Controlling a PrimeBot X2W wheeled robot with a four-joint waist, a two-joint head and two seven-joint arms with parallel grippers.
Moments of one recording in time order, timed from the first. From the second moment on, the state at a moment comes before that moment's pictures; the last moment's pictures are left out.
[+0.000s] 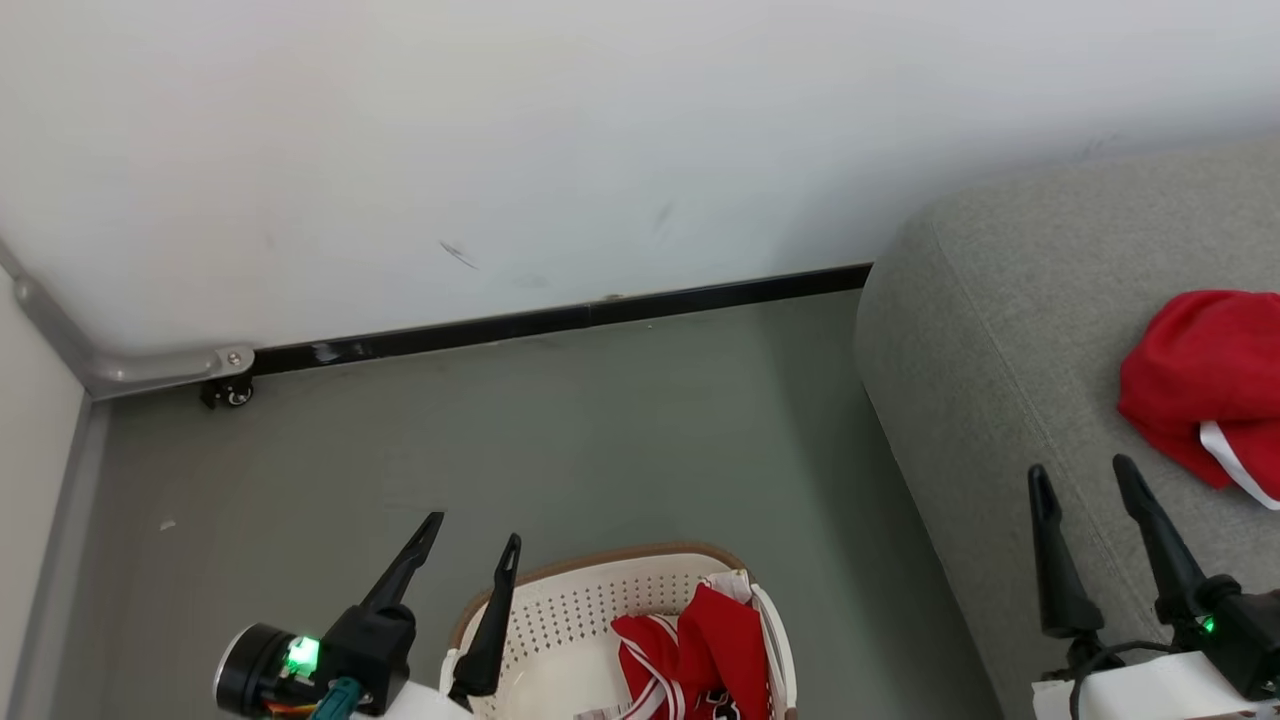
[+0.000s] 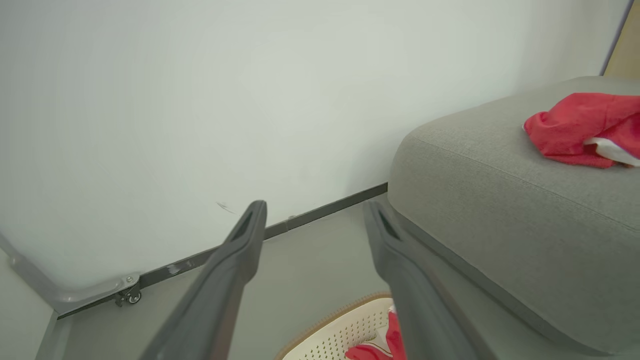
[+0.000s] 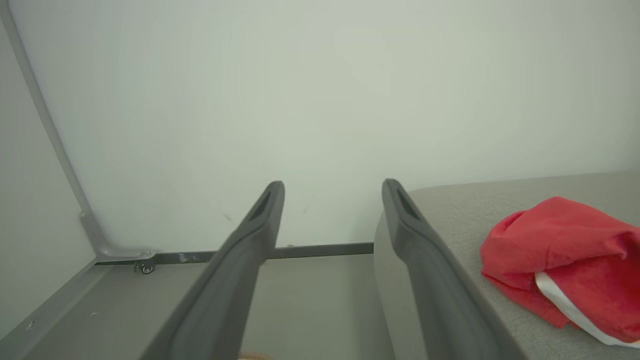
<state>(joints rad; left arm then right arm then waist) -0.08 0.25 -0.42 0.21 -0.23 0.11 -0.25 0.10 -0.04 -0.10 0.02 0.09 0.13 -0.17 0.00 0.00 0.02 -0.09</state>
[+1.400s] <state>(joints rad) -0.38 0.21 -0.52 0.44 -0.13 0.03 -0.18 -0.10 -0.04 -0.19 -0.09 0.09 0.13 -0.20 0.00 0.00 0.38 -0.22</state>
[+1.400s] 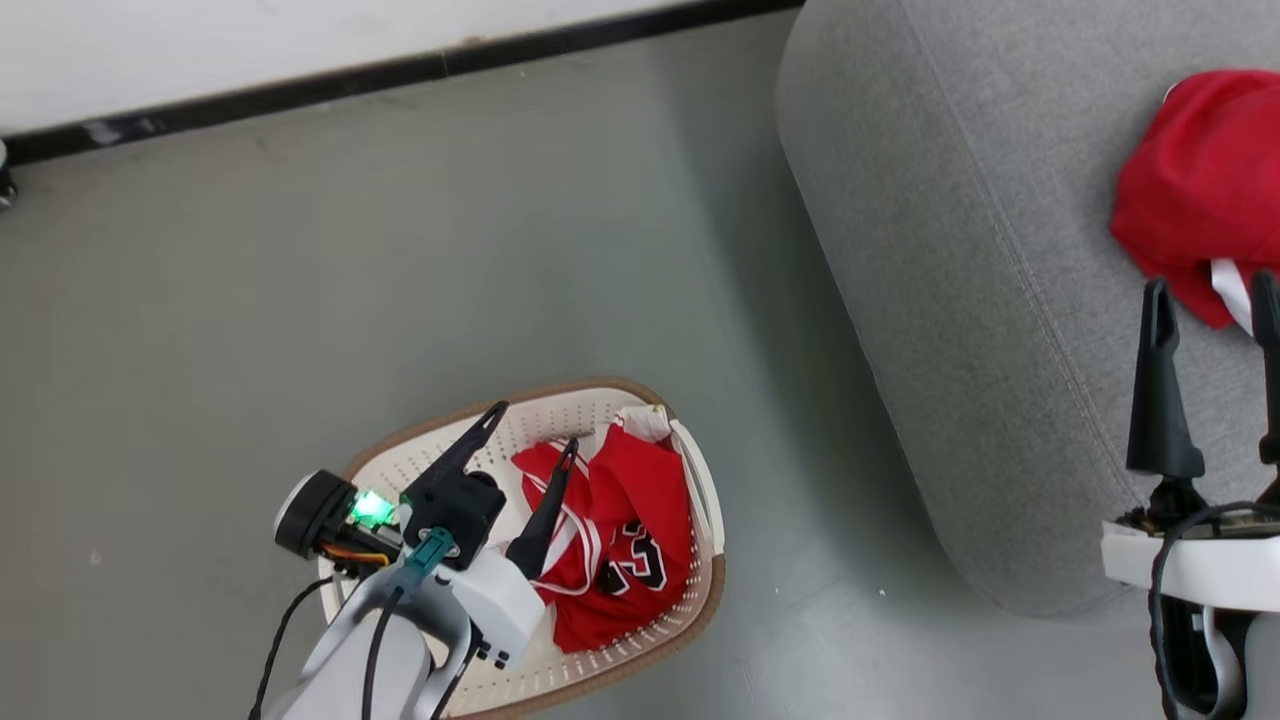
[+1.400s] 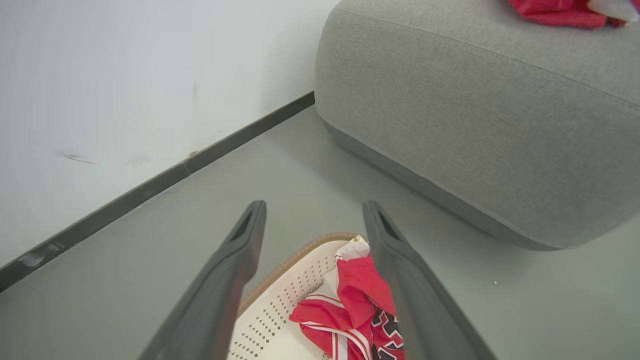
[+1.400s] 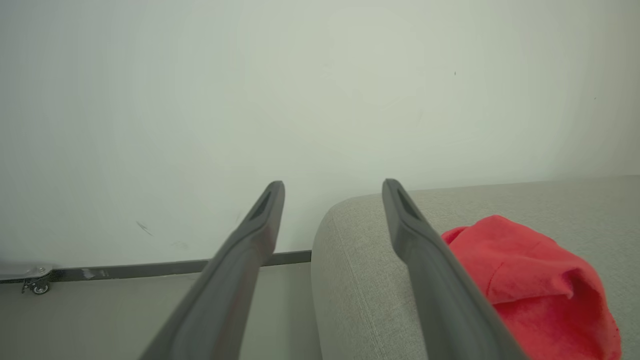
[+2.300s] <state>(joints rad) -0.55 0.18 -0.58 0.61 -0.07 -0.01 -0.18 -0.28 -0.04 -0.20 -0.07 0.13 0.13 -0.24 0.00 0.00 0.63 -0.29</state>
